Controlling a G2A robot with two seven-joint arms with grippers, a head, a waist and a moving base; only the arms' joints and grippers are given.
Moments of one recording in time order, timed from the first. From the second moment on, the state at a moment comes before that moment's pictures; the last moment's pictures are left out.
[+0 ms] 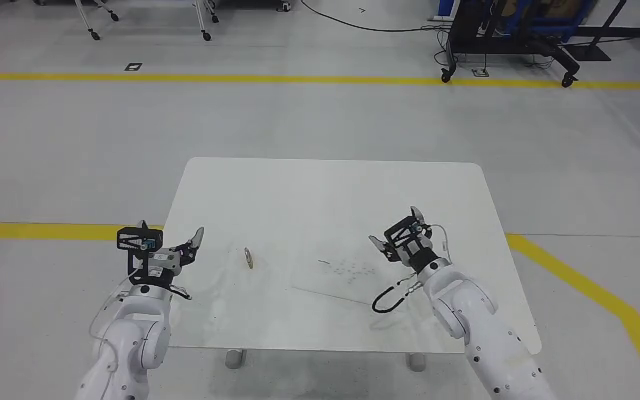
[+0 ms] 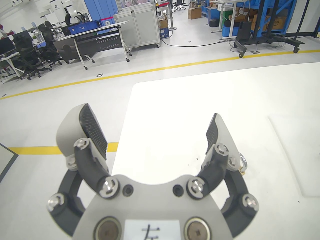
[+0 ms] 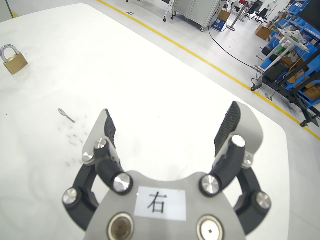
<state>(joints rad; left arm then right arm) 1.73 -1.15 -1.60 -1.80 1.33 0.00 0.00 -1.54 -1.18 1.27 -1.70 -1.50 -0.13 0.12</state>
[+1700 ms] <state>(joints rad) 1.73 -1.15 -1.60 -1.80 1.33 0.00 0.00 -0.95 -1.30 0.78 -1.01 -1.49 -0.73 0.00</state>
